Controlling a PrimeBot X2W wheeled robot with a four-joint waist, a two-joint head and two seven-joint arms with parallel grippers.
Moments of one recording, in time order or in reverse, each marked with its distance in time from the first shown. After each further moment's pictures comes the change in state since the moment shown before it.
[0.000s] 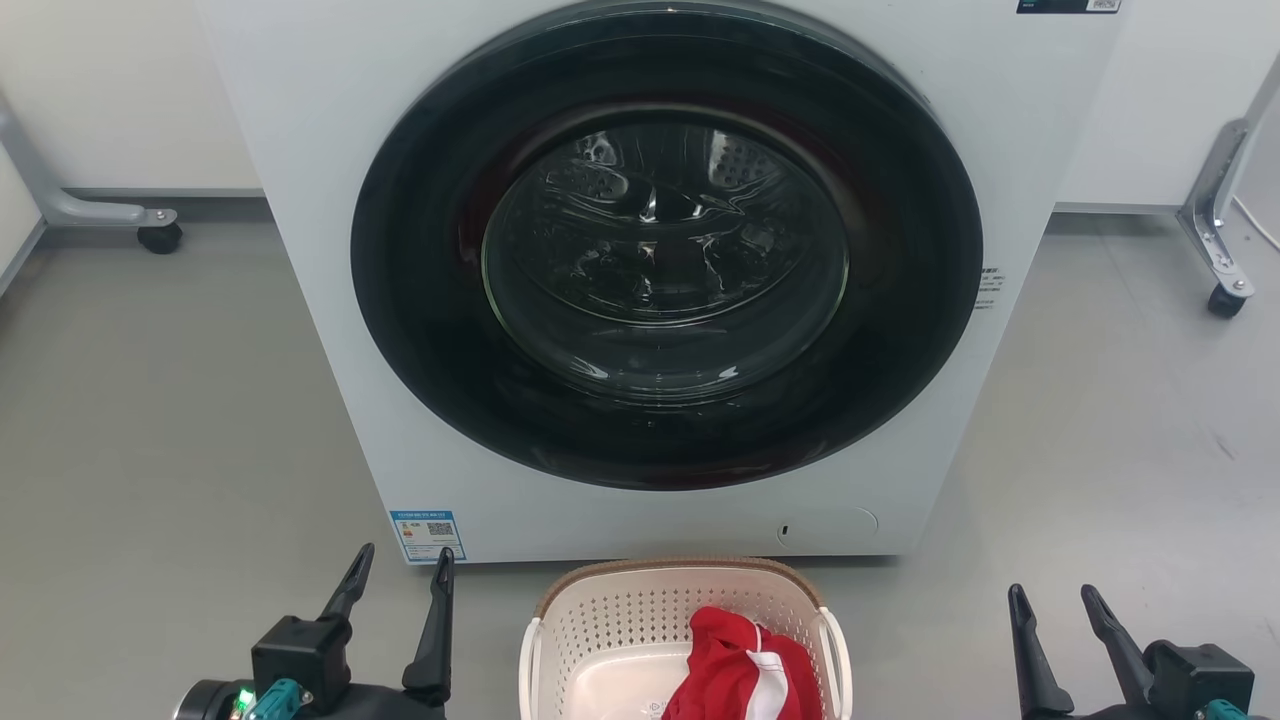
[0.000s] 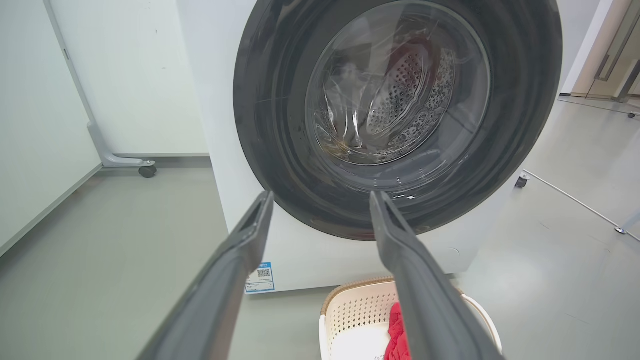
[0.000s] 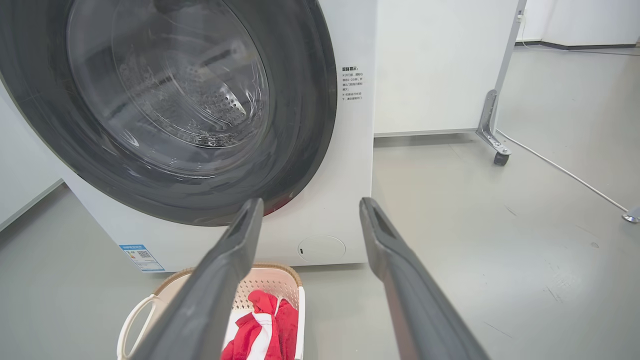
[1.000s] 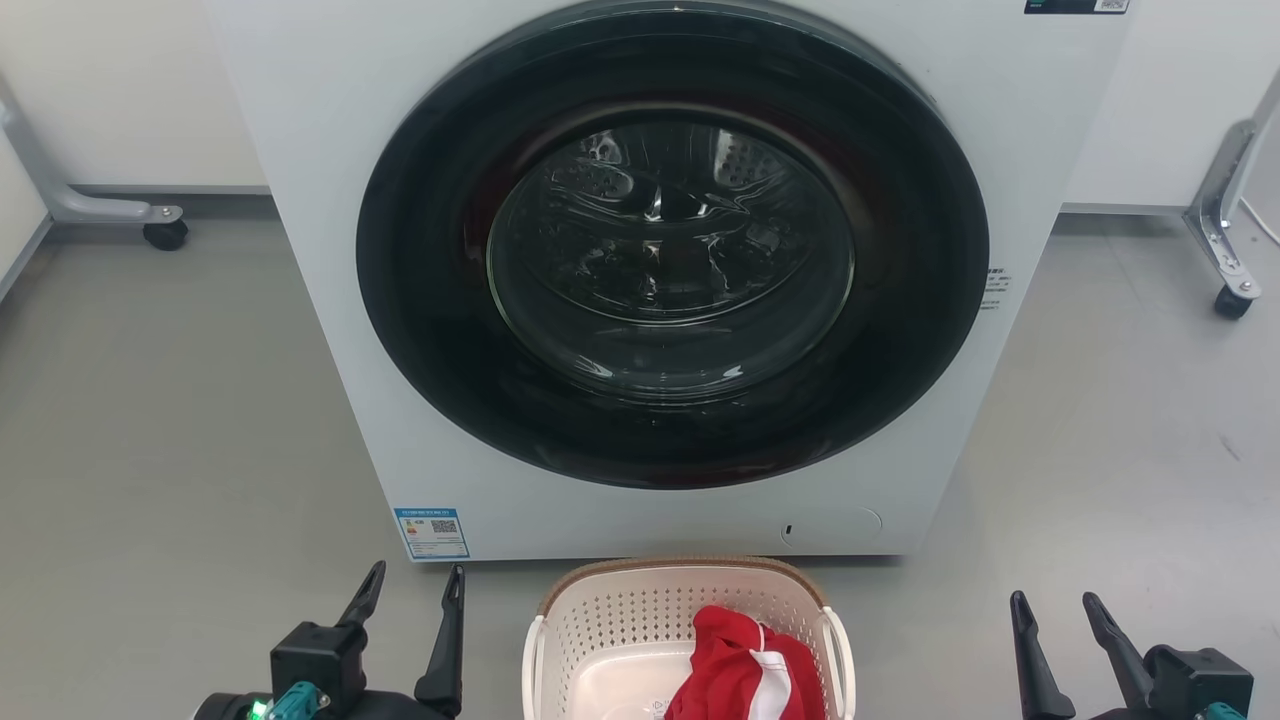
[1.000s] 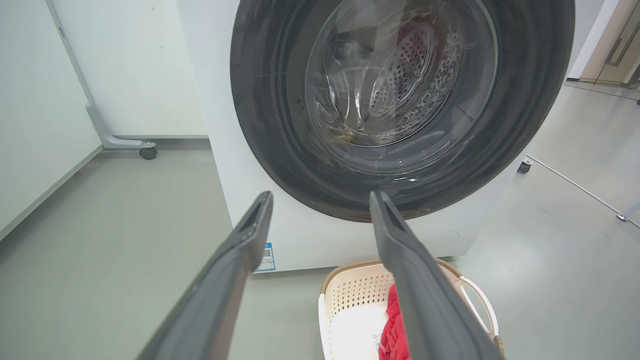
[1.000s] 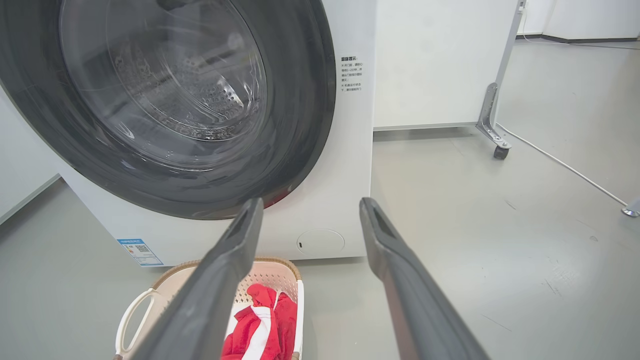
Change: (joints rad) left arm 0.019 -0.025 0.011 0.002 0.028 0.000 0.049; right arm 0.000 0.000 0.000 0.022 0.005 0.000 0.000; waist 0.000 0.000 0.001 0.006
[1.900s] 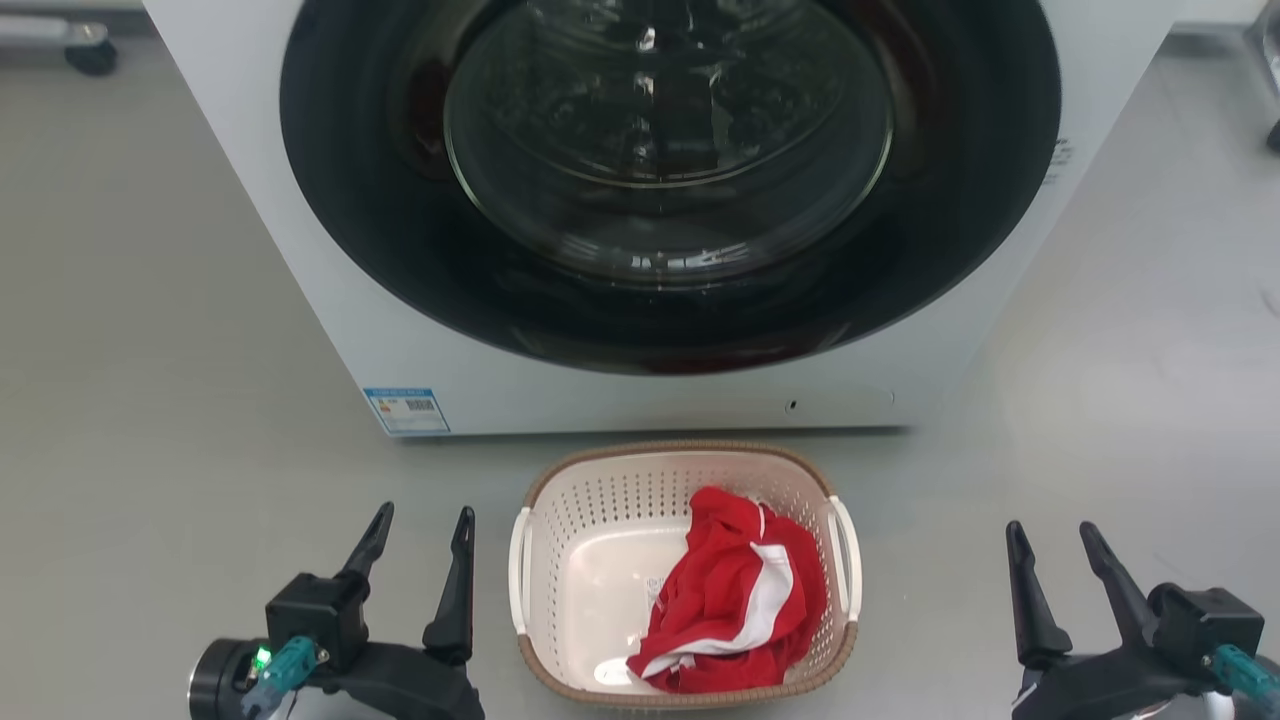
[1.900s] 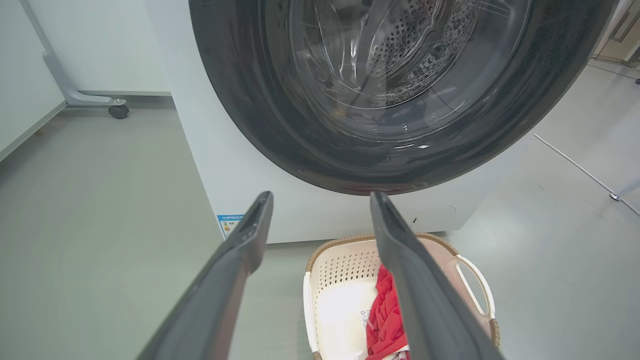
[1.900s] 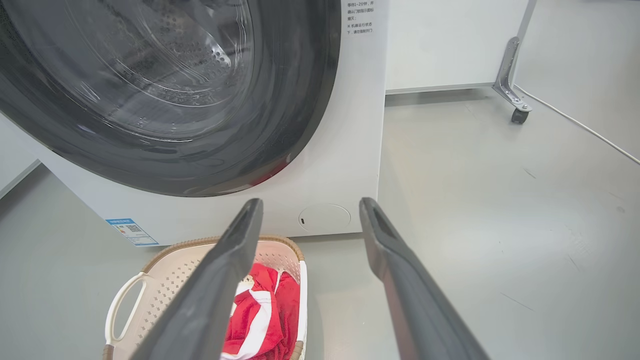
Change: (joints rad) left arm -0.043 -0.017 0.009 -0.058 0.002 0.000 0.020; right arm -0.063 0.001 -0.005 -0.049 0.006 0.000 0.010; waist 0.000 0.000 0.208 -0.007
